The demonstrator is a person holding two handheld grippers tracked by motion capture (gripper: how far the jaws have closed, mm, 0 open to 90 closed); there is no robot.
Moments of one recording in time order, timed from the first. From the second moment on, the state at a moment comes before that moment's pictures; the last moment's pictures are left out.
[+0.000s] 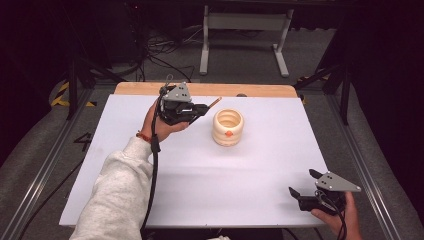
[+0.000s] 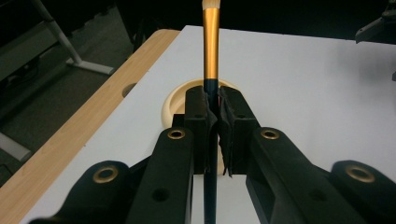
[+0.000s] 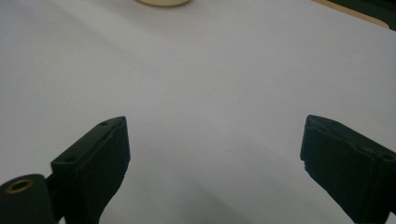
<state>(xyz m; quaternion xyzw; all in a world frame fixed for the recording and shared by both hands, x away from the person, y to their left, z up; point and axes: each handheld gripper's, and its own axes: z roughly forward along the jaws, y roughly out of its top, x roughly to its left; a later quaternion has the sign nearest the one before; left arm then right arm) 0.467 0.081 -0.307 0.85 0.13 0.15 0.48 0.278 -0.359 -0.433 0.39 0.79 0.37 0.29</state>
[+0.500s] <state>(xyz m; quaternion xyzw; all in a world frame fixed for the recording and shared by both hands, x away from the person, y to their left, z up) 0.475 0.057 -0.291 0.84 0.13 0.14 0.52 0.277 -0.361 -0.430 0.38 0.79 0.39 0.29</state>
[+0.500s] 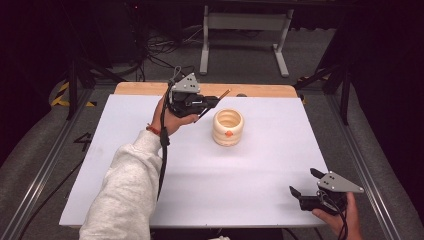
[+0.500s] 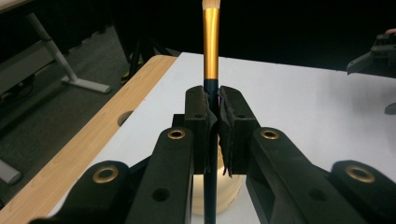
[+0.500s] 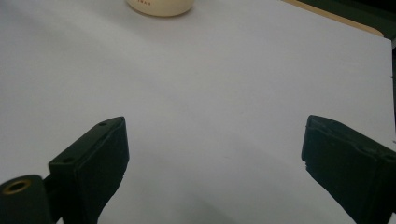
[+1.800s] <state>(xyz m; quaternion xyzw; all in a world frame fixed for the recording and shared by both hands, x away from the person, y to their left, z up) 0.495 0.007 -0.292 0.82 0.13 0.13 0.54 0.278 -0.362 -0.431 0.39 0.78 0.38 0.29</state>
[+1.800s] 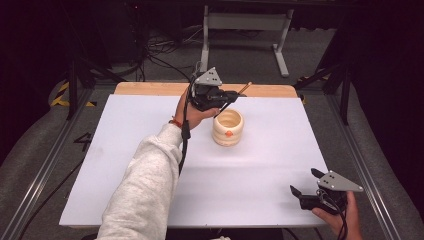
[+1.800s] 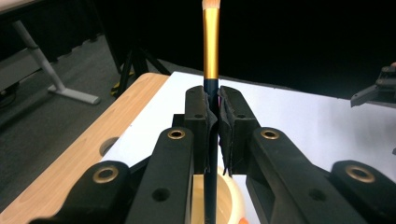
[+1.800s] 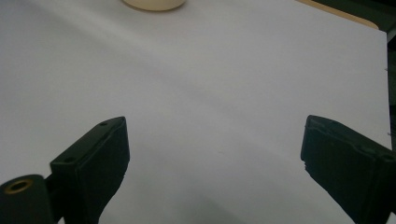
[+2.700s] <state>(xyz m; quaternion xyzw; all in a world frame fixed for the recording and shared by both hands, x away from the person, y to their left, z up) 0.498 -0.019 -0.304 0.81 0.14 0.12 0.55 0.278 -0.365 -0.431 0.40 0.78 0.39 0.29</state>
